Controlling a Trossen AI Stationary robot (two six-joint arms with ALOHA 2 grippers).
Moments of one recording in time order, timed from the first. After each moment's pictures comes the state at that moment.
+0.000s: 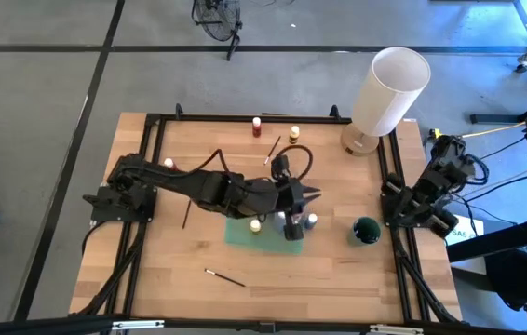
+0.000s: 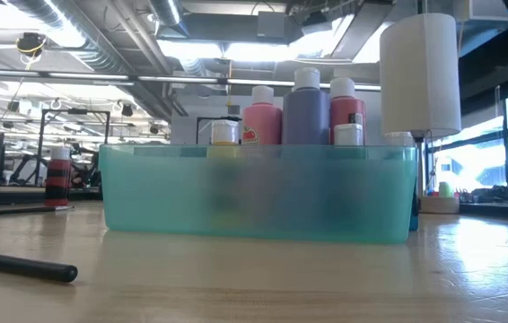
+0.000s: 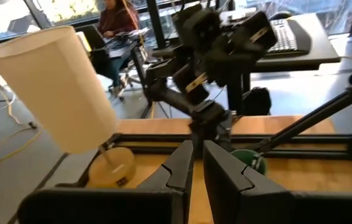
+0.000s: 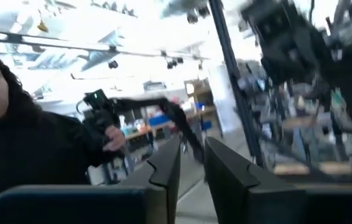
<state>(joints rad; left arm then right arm) -0.27 1.89 2.03 -0.43 -0.56 0.03 0.94 0.01 0.35 0.03 0.30 0.19</state>
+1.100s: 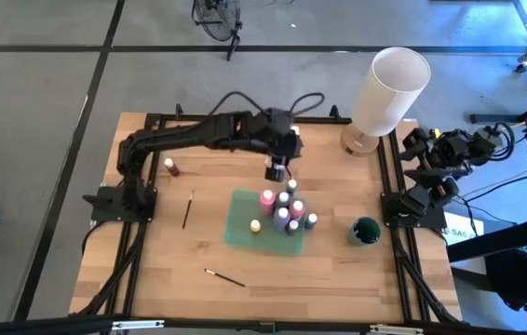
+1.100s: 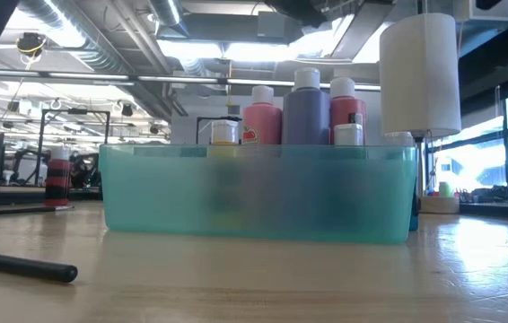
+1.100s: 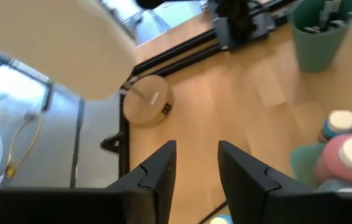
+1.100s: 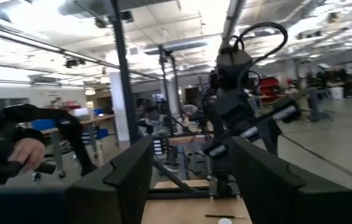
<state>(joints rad) 0.13 1.89 2.03 -0.77 -0.11 0.50 0.94 0.01 0.67 -0.26 0.71 -0.10</state>
